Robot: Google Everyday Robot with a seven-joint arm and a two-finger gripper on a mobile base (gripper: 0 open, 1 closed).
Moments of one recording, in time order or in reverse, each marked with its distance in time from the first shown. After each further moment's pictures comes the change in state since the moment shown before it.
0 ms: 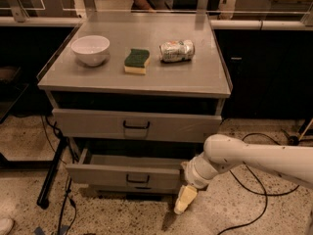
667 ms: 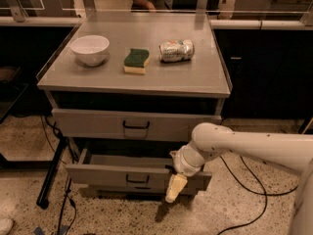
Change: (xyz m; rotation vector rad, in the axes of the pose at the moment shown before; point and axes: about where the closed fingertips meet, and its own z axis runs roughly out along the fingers) arm -0.049 -0.023 -0.002 0.017 -0.014 -0.108
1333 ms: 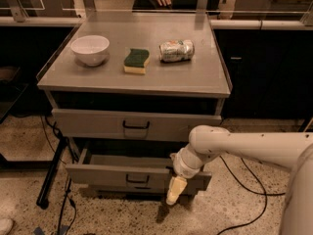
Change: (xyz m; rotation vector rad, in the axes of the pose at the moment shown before) arm 0.008 0.001 0.009 -0.004 0.042 -0.007
